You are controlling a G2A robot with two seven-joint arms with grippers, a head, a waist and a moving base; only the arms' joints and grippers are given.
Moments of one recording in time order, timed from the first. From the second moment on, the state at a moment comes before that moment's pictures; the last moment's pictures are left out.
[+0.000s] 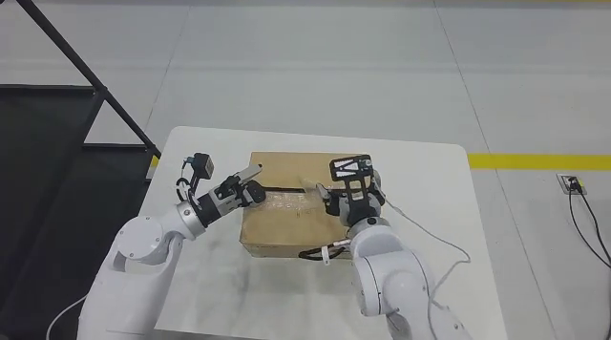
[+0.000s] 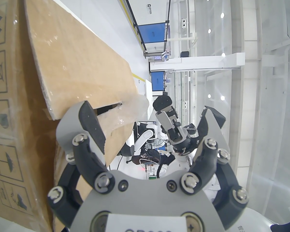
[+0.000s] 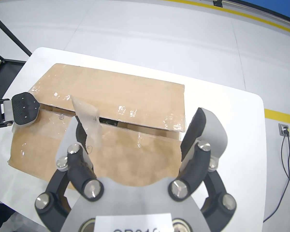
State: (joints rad) left arm 0.95 -1.18 -1.40 -1.40 -0.30 -0.08 -0.85; right arm -0.98 -1.45 0.99 -1.89 -1.56 0.43 0.87
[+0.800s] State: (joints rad) left arm 0.95 -1.17 -1.40 -1.40 -0.33 -0.09 -0.85; right arm -0.83 -1.56 0.71 -1.64 -2.12 0.37 1.11
